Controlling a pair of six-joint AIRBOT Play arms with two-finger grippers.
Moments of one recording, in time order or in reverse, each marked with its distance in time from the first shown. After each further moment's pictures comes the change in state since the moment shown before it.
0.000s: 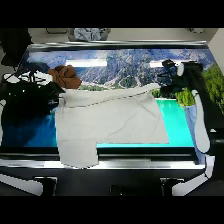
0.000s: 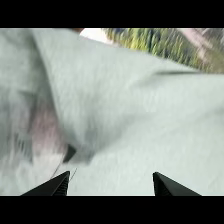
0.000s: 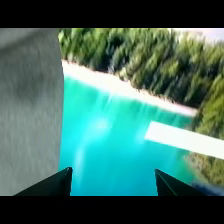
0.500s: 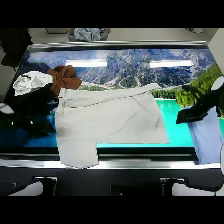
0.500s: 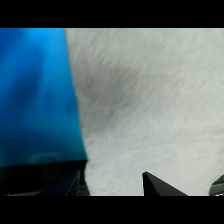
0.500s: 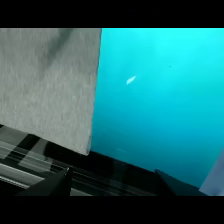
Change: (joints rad) left arm 0.101 0.433 -0.705 0.263 -0.097 0.035; right arm -0.261 0.311 -0.459 0.227 0.259 -0.180
